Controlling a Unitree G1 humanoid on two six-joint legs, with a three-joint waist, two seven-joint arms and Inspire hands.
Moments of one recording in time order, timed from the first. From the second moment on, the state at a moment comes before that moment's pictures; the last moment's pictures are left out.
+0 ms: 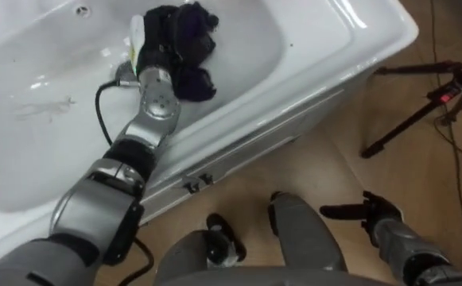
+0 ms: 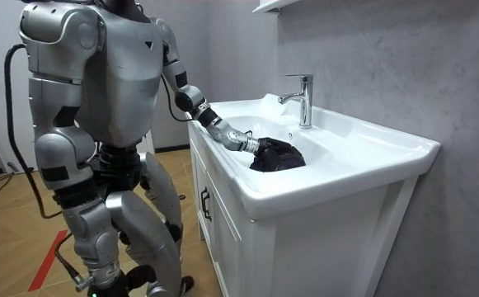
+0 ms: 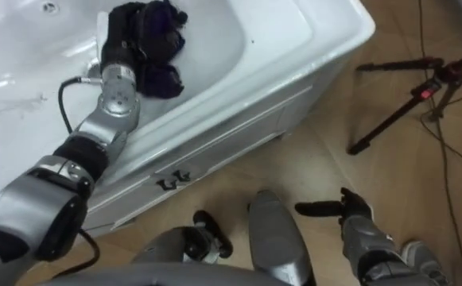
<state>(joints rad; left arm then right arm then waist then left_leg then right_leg) -0.63 0.12 -0.33 0.98 -0.05 -0.22 0.53 -0.09 -0.28 0.15 1.14 0.43 0.03 -0.12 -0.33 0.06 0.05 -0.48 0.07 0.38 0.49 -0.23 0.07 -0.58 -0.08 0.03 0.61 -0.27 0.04</state>
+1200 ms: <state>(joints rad) -0.76 0.41 -0.53 1.05 0.29 -0.23 0.81 0.02 -0.40 0.25 0.96 0.47 0.04 -0.07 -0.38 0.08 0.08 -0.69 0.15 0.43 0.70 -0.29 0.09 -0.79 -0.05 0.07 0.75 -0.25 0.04</state>
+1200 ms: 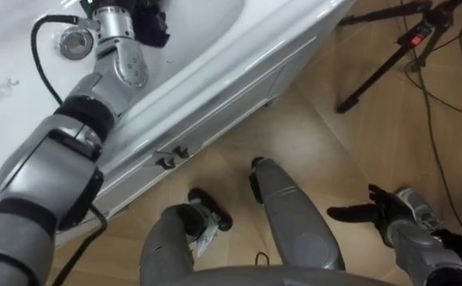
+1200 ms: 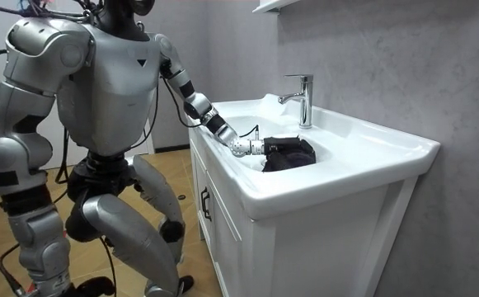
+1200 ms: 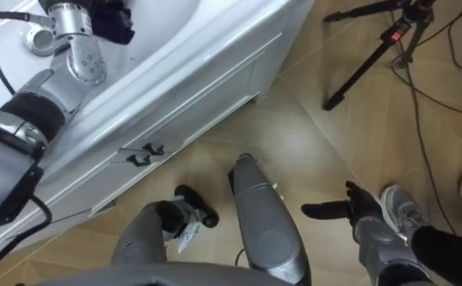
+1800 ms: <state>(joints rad) -0.55 0.59 -0.47 1.06 0.50 -0.21 0.69 0.06 -0.39 0.21 0.96 0.52 -0.03 -0.05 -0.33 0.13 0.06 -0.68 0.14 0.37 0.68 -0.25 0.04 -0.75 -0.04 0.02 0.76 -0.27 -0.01</state>
